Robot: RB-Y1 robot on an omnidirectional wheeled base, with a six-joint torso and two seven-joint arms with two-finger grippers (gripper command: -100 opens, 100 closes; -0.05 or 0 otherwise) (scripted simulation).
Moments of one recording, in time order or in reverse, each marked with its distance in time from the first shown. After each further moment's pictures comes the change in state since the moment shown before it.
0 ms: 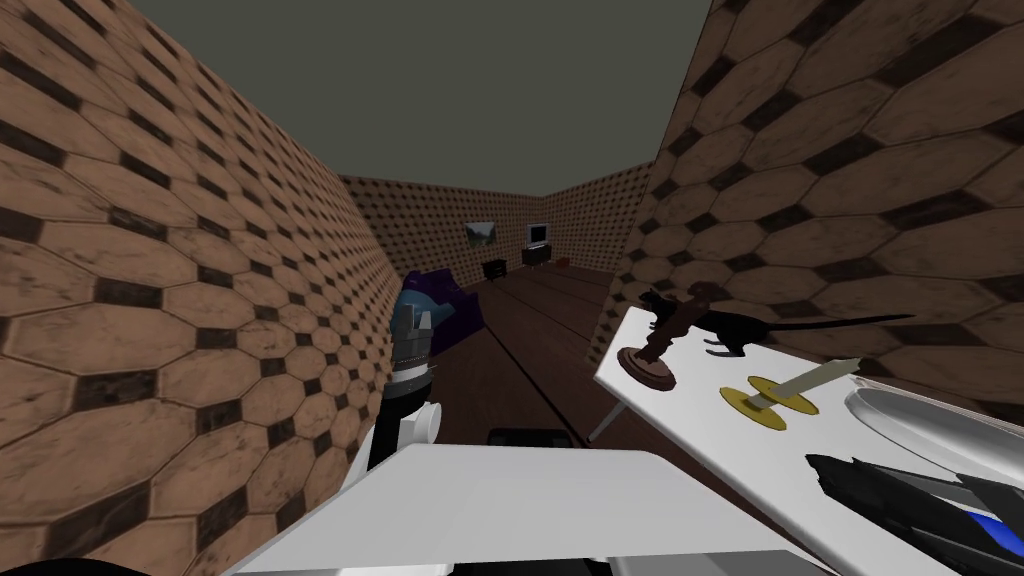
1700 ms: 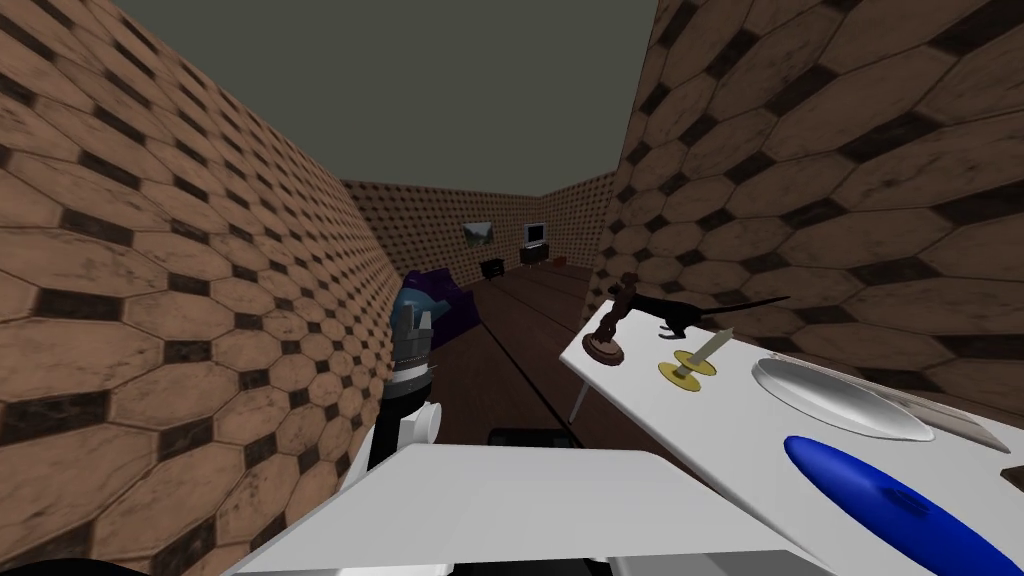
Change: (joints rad) left arm 0.000 0.000 0.000 0.000 0.000 0.000 0.000; right arm 0.206 -0.045 0.115 0.177 0.017 0.010 -0.047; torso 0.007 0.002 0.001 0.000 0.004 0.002
